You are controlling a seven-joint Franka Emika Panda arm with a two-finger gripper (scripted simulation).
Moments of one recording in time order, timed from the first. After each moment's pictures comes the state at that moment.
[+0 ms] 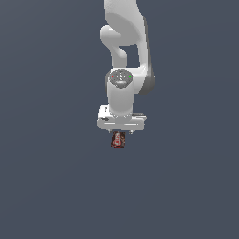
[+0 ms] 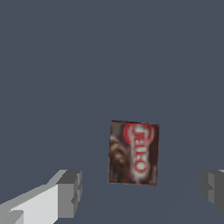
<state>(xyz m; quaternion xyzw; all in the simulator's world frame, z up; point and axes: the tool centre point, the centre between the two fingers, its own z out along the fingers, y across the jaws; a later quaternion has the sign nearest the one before) -0.013 0.006 0.122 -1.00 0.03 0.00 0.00</state>
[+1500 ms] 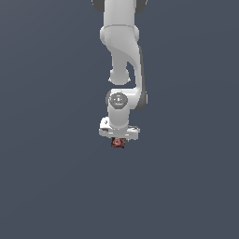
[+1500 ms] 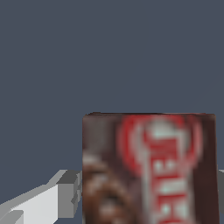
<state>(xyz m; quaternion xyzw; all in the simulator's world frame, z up) -0.029 -0.004 0.020 -1.00 0.07 0.00 0.00</state>
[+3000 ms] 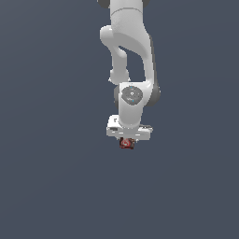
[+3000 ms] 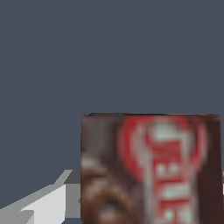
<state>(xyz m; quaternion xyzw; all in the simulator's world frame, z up) 0.004 0.039 0.072 -1.00 0.07 0.00 0.00</state>
